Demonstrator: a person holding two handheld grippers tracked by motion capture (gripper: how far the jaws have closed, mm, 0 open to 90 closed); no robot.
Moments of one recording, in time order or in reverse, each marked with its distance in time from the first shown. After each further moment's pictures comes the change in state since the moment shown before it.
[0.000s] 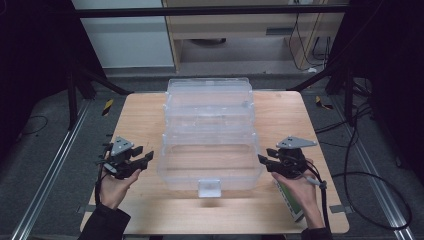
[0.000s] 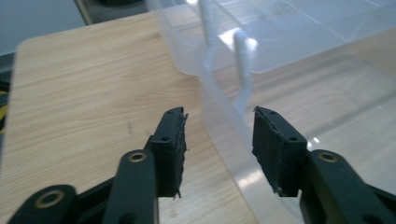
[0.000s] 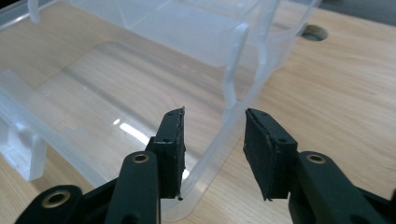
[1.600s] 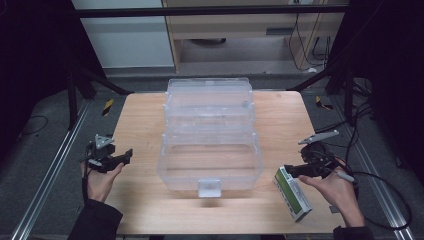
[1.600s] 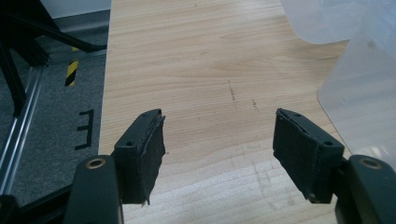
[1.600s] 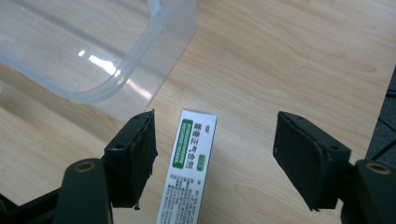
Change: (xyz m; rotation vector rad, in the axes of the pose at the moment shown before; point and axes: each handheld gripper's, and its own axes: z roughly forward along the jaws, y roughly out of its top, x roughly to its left) left arm 0.067 -0.027 0.022 0.097 0.198 -0.093; right arm -0.030 0.009 -0.051 0.360 -0.115 0.040
